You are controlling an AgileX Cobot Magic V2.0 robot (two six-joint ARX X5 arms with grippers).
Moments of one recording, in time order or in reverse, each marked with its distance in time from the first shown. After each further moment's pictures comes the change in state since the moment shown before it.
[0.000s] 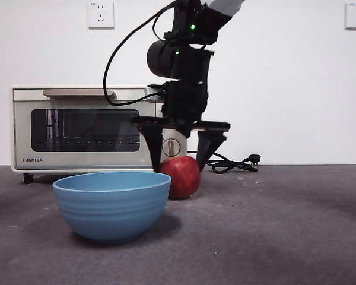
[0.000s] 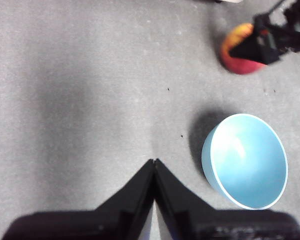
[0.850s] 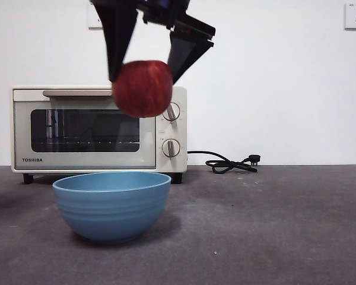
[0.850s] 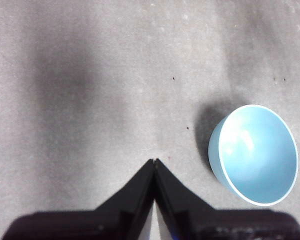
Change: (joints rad) left arm 0.000 0.058 0.000 0.000 0.000 0.022; right arm 0.256 -0.464 -0.296 0.024 -0.012 -0.100
